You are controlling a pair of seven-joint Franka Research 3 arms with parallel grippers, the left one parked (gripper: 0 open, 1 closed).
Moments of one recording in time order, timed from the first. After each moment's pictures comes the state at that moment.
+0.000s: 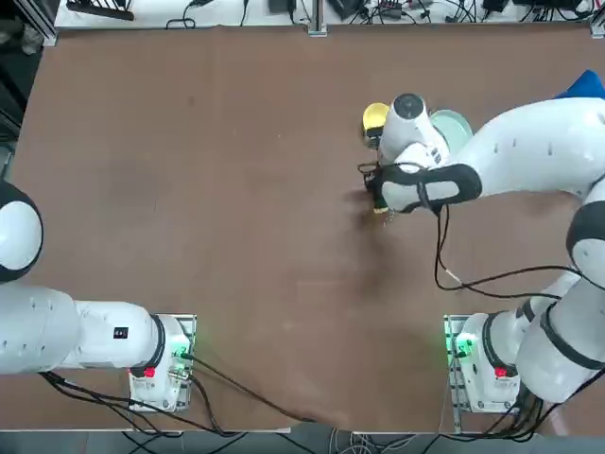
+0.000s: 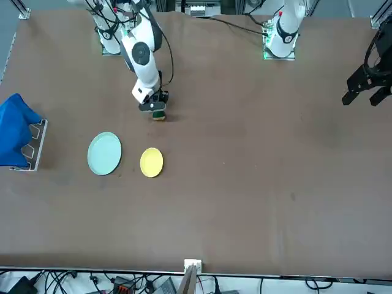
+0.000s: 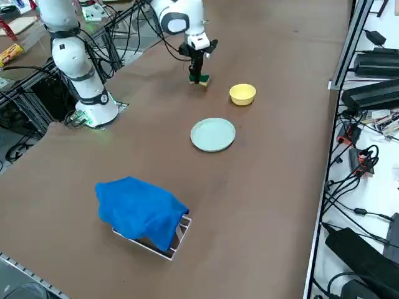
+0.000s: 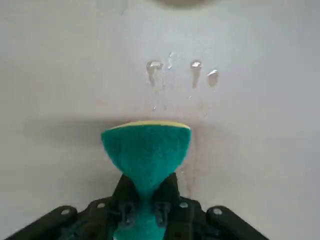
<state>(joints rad) 0.76 0.16 -0.09 -2.36 0.04 2.46 0.59</state>
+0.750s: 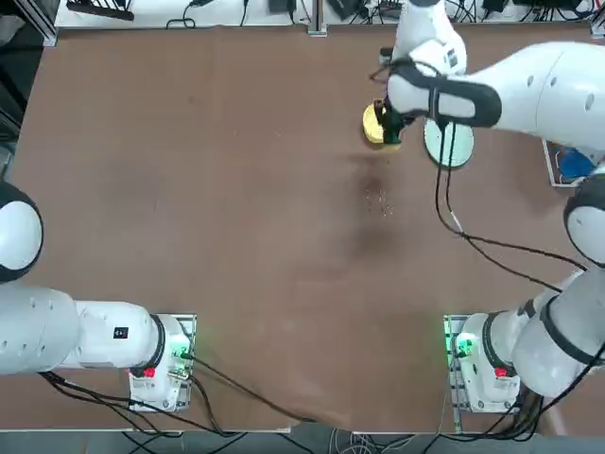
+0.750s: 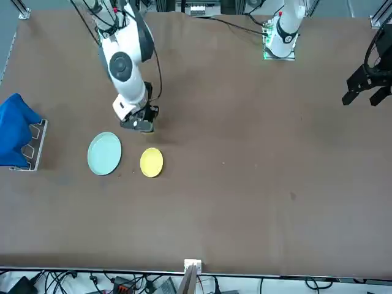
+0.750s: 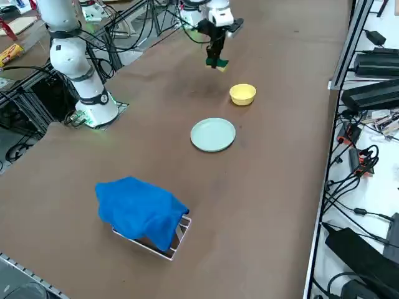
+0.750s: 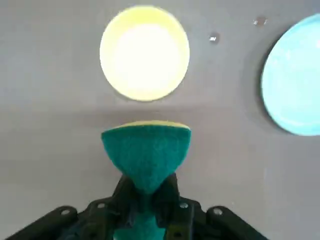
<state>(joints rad) 0.62 0.24 -0.11 -1.94 0.04 2.09 0.55</state>
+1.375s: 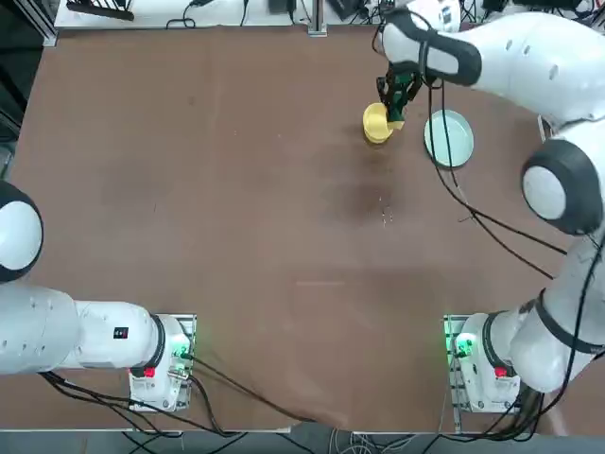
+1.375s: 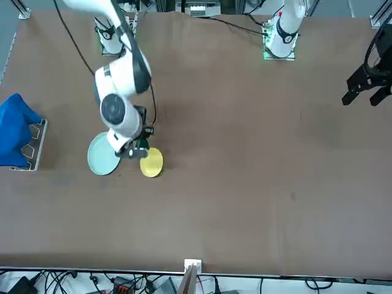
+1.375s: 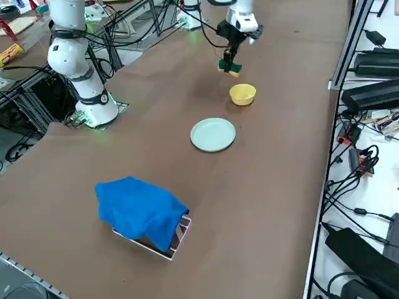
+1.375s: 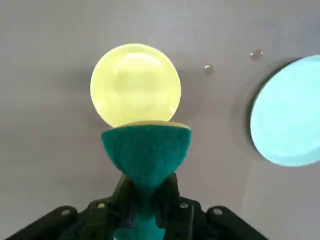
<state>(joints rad) 0.52 0.49 -0.11 -1.58 0.11 1.85 0.37</state>
